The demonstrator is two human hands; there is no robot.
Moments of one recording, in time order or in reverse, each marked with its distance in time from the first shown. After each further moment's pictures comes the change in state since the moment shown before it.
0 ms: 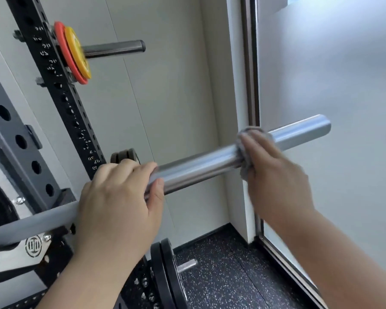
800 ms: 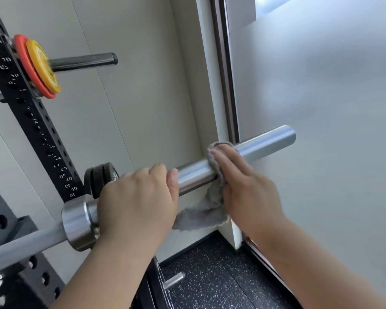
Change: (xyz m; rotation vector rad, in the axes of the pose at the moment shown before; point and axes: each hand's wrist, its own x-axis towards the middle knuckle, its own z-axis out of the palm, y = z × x) left_hand 0.053 0.067 0.024 0.148 -0.102 0.042; right_hand 0.002 0.029 0.014 0.018 -0.001 -0.131
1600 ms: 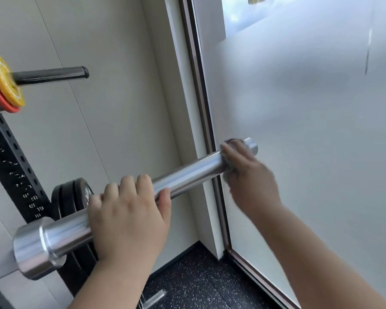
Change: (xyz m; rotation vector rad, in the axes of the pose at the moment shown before) left_hand -0.007 0.037 0.017 0.053 0.101 -0.091; right_hand 0.018 0.065 -0.033 0.067 0.042 0.214
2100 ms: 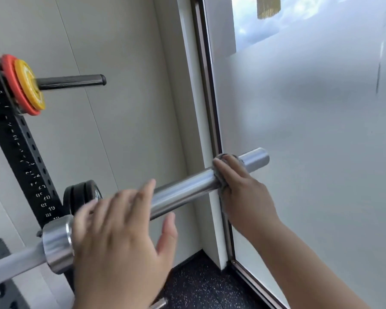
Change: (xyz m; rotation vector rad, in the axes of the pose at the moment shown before) left_hand -0.035 -0.035 -0.034 -0.310 0.223 0.090; right_hand -0.010 -0.033 0.011 -0.040 -0.107 -0.064
